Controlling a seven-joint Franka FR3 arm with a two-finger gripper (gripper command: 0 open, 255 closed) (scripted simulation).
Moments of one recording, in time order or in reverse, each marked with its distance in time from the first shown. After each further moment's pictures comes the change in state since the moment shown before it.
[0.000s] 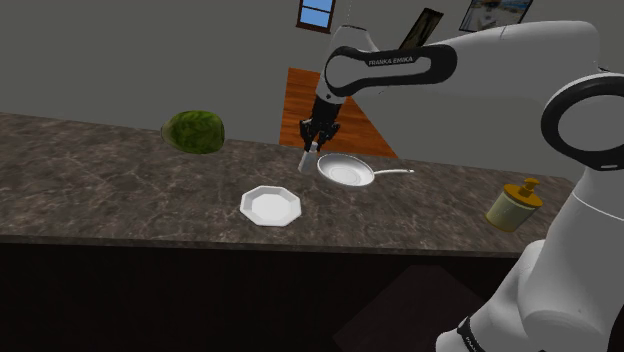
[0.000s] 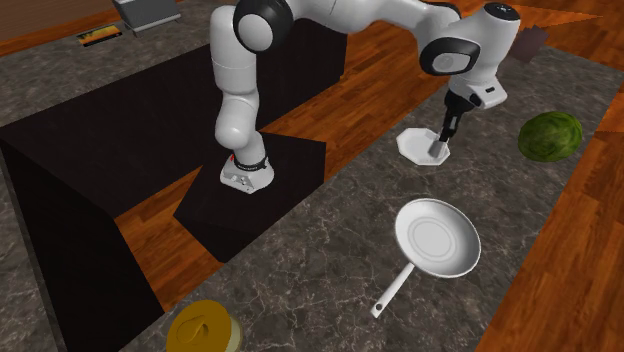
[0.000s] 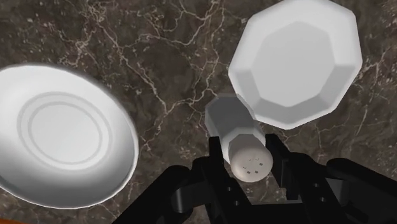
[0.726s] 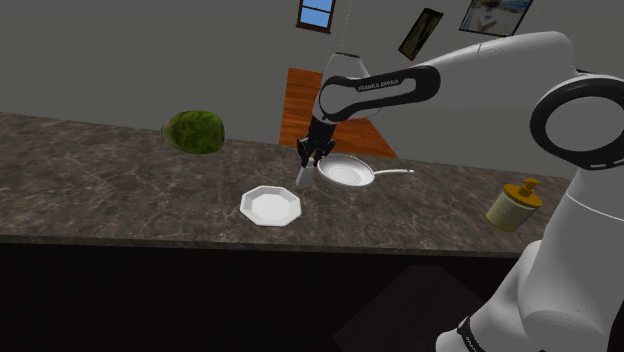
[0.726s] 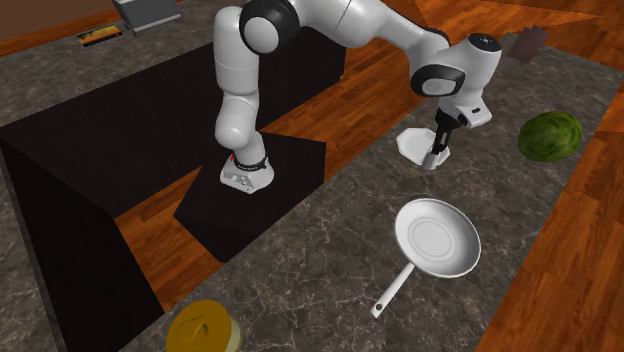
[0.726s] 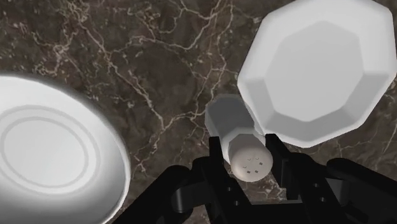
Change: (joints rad) arm -0.001 0.036 0.002 -0.104 0.009 0.140 -0.011
